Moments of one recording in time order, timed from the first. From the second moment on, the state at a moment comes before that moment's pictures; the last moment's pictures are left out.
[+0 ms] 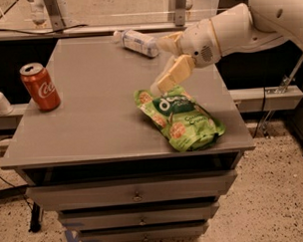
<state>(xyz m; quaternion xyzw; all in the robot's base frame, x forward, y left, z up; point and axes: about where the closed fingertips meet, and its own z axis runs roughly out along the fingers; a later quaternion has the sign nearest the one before) 0.572 -0.022 0.949 -0.57 0.63 0.34 0.40</state>
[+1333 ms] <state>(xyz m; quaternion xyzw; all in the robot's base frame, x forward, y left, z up) 0.601 0.181 0.893 -0.56 0.60 0.42 0.39</state>
